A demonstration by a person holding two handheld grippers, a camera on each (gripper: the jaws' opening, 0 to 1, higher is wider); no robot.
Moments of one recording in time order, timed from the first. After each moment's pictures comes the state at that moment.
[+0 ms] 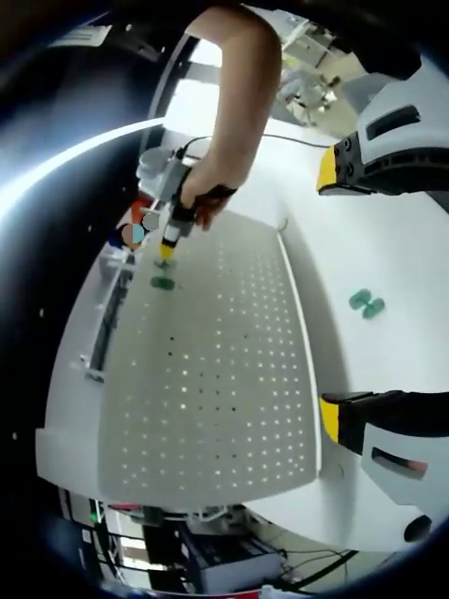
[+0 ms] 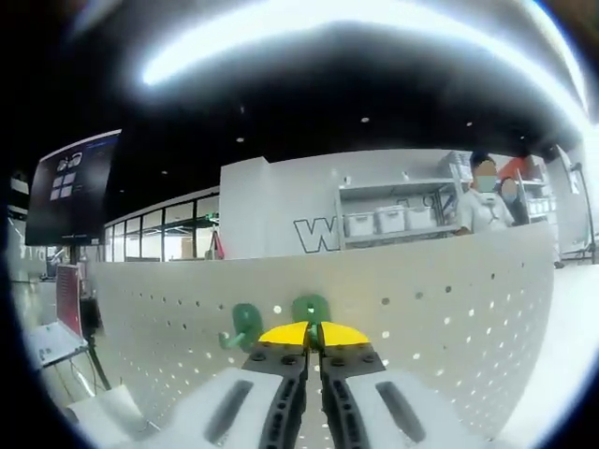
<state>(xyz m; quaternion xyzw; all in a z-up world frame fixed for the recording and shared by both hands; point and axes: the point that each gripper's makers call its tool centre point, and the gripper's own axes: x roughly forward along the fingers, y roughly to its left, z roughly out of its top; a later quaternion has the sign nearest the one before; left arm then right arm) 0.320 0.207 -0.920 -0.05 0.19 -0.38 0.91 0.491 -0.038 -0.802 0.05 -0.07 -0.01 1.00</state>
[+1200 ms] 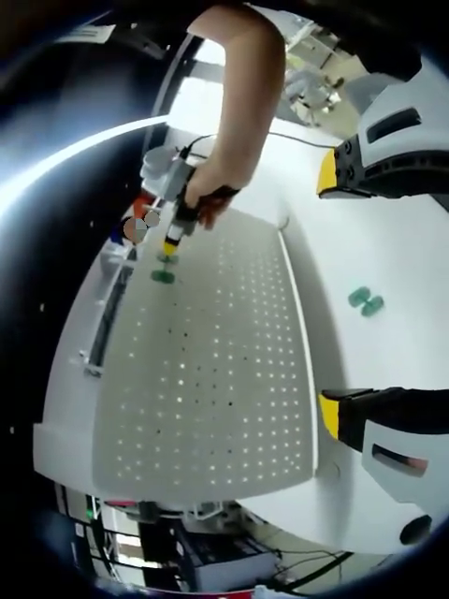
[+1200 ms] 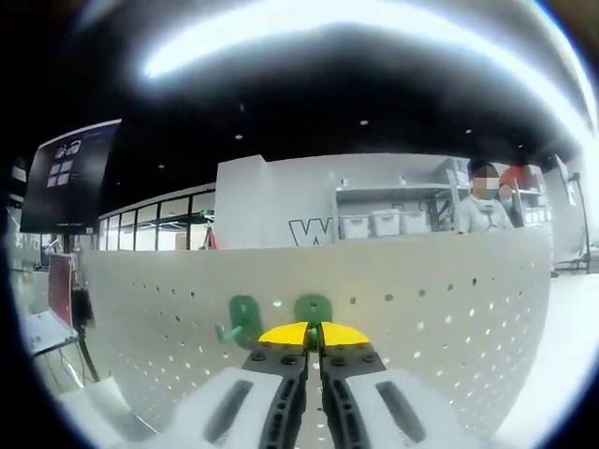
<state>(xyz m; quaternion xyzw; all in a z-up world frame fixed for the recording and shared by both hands) 0.322 0.213 -0.924 -0.06 0.19 -0.37 0.91 0.496 -0.038 -0.806 0.01 -0.07 -0.03 1.00</state>
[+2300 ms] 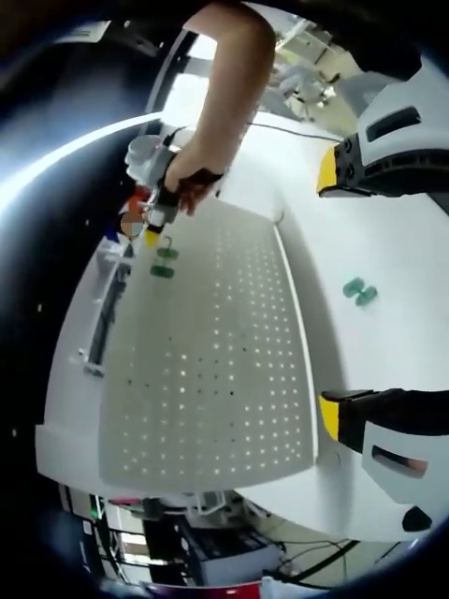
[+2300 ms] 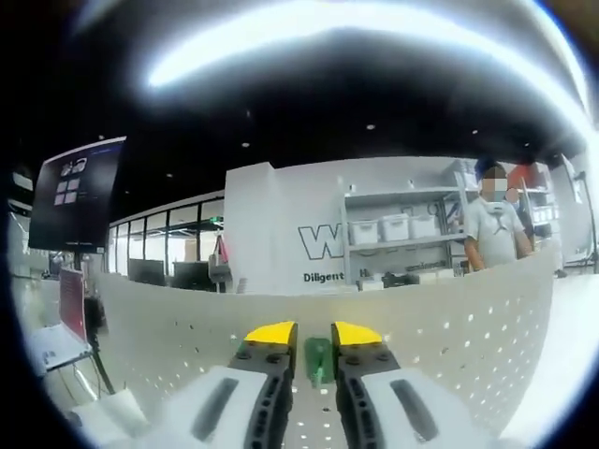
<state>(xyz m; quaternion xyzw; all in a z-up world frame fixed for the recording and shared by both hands) 0.318 0.231 -0.919 -0.05 0.19 -0.36 0.91 0.476 -0.039 -0.759 0.06 -0.09 0.01 0.99</state>
